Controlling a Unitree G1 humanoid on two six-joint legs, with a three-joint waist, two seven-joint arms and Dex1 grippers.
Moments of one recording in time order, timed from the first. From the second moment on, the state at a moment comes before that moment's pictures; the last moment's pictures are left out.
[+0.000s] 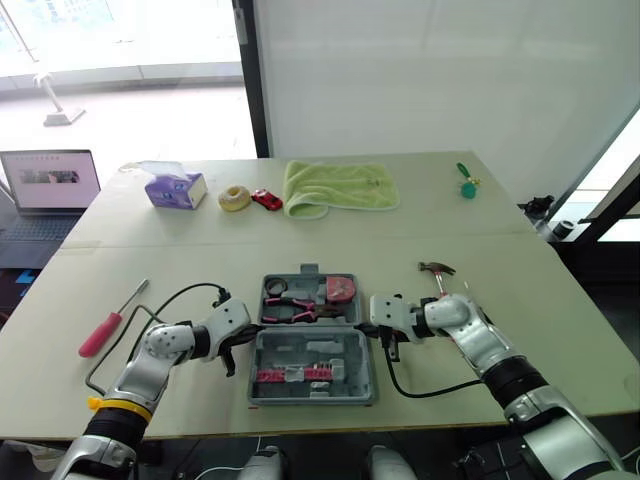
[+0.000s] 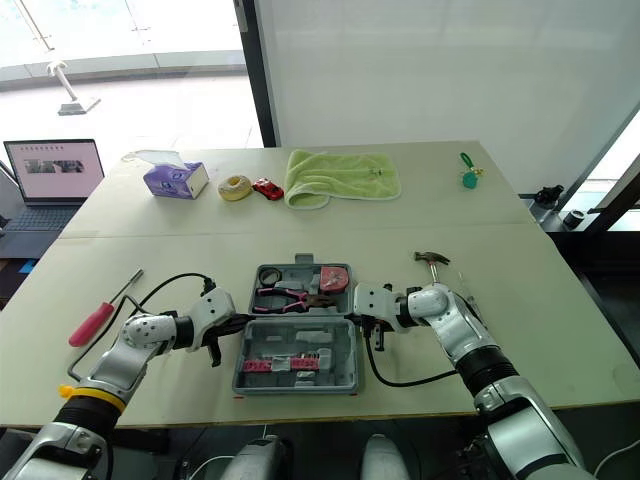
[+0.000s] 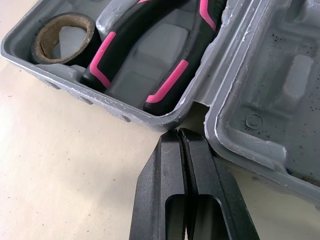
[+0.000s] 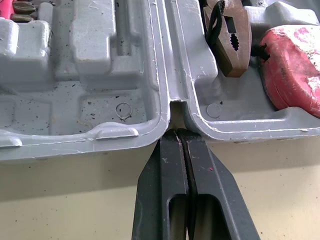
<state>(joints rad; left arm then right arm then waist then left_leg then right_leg) -0.29 0.54 -0.15 0.37 0.03 -0.03 -0.93 -0.54 -0.51 0.35 0.50 -0.15 -0.11 1.06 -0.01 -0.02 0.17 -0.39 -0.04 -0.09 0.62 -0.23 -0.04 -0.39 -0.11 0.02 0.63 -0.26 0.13</state>
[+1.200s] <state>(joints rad) -0.07 0.76 0.33 0.49 -0.31 -0.14 -0.96 -0.11 -0.66 -0.18 0.07 0.22 0.01 0.92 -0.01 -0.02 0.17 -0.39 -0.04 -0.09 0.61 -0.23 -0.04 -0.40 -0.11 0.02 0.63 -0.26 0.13</state>
